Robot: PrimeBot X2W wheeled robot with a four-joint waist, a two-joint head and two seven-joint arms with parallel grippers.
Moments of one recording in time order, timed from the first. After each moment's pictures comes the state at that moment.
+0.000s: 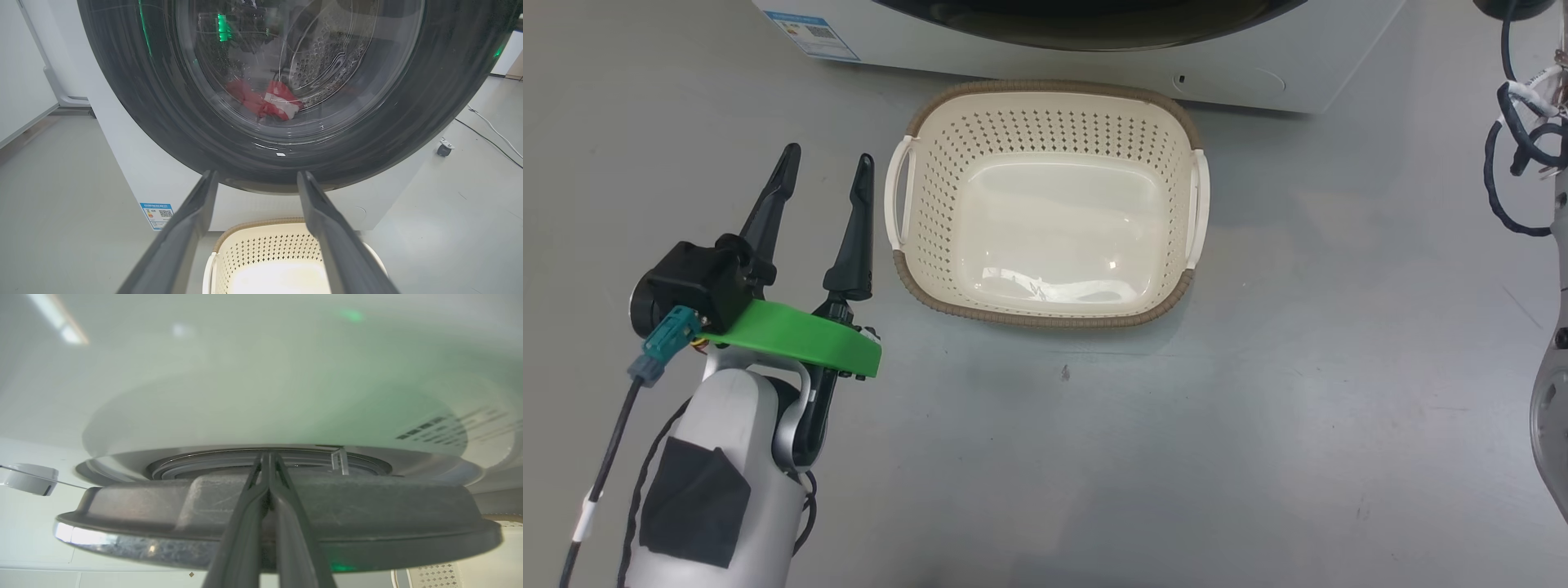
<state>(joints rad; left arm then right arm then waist) -0.48 0.04 -0.23 0.29 -0.40 -0.10 -0.25 -1.22 -0.14 -0.01 0.70 1.40 0.07 0.55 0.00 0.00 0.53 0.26</state>
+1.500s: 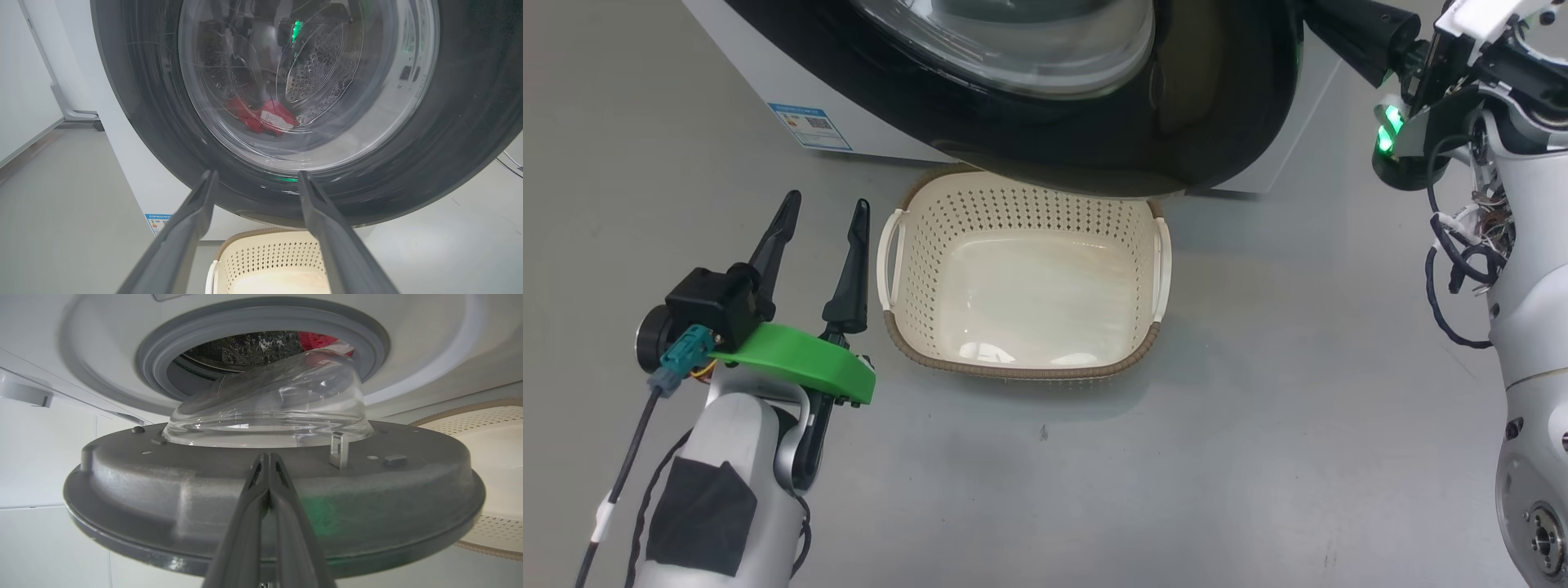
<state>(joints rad) -0.46 0.04 -0.20 0.40 -0.36 -0.11 -0.25 -1.03 -0.14 0.03 0.76 1.51 0.12 0.83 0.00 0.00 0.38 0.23</state>
